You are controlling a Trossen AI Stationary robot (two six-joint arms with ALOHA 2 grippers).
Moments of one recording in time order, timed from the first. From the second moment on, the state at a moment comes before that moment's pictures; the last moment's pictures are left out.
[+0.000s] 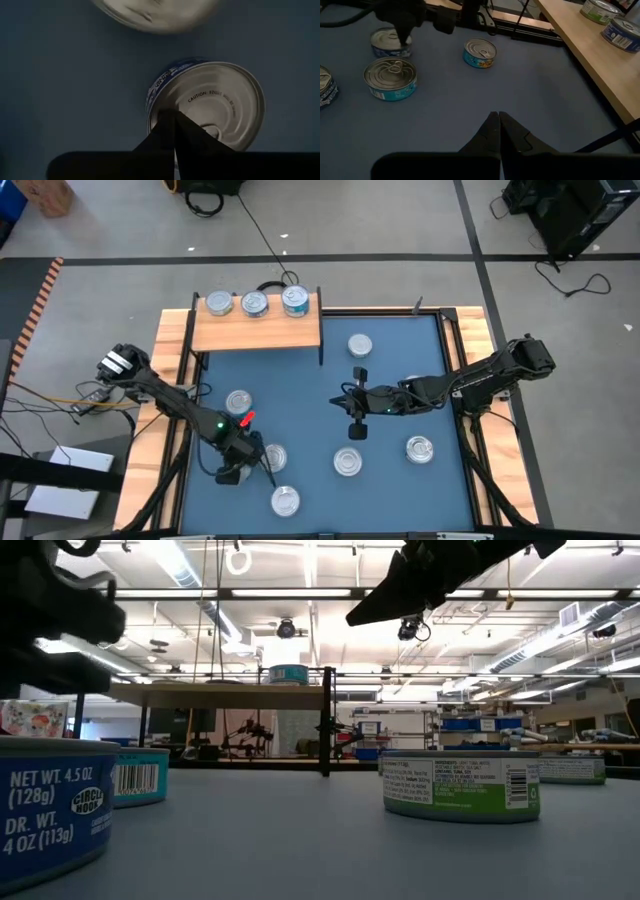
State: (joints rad) left arm -0.54 1.48 0.84 -0.78 0.11 -0.47; right arm 0.21 1.47 0.89 0.07 0.38 -0.04
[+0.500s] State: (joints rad) left arm -0.34 1.49 0.84 -0.81 -0.24 -0.41; right arm 0.21 1.47 0.89 0.07 0.38 -0.04
